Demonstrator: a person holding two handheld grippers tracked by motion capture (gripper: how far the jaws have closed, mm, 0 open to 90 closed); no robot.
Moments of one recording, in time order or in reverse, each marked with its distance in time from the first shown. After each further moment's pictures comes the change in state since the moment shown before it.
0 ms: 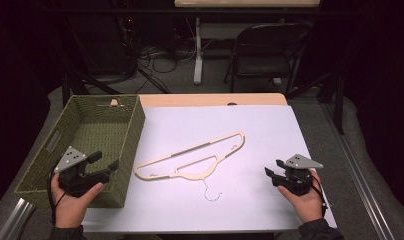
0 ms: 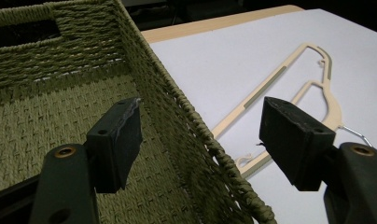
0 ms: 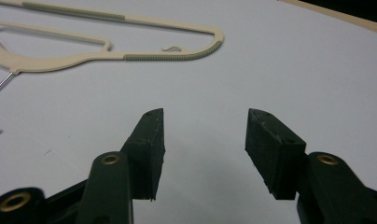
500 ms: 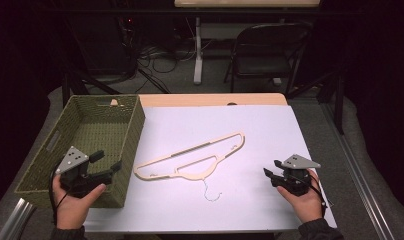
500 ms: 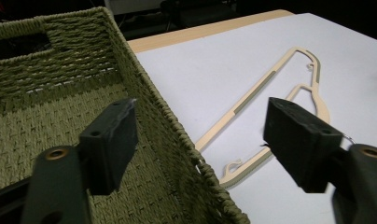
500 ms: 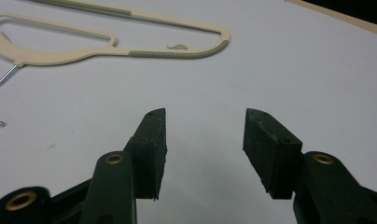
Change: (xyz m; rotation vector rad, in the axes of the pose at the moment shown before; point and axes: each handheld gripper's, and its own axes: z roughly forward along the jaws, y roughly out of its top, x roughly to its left) left arm -0.012 0.006 -0.002 -0.012 -0.014 0.037; right arm 0.002 0.001 0.002 0.006 0.013 -0.036
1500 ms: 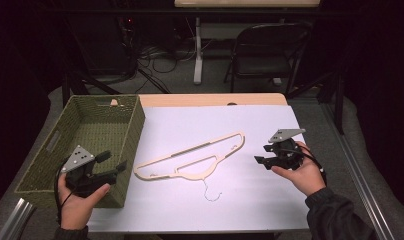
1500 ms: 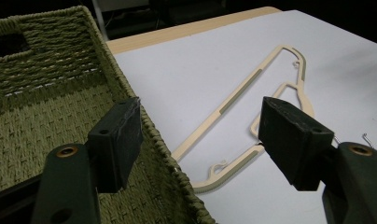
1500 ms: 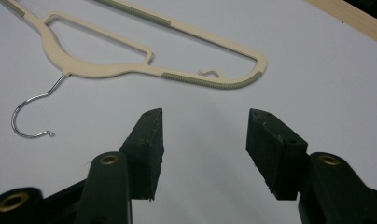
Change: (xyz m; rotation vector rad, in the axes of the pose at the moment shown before) left arm -0.007 0.004 0.004 0.018 -0.038 0.003; right arm -0.009 0.082 0.014 0.186 0.179 -0.129
